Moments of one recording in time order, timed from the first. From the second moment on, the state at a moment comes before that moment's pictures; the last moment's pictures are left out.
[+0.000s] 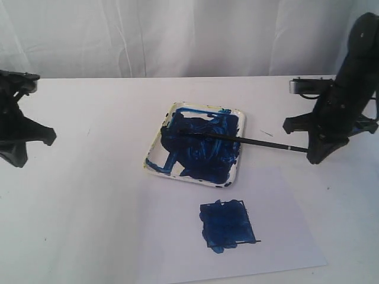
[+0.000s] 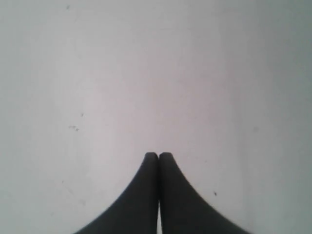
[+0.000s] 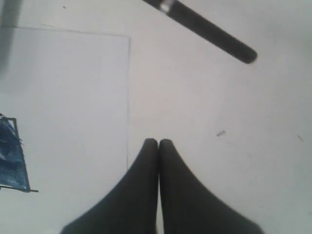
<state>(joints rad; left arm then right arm) -0.18 1.65 -1.20 0.01 1.03 0.03 0.03 1.98 -1.47 0.19 1.16 -0.22</state>
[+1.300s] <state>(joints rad) -0.07 1.25 -1.02 0.03 0.93 0.07 -0.06 1.19 -0.87 0.05 0.75 -0.25</state>
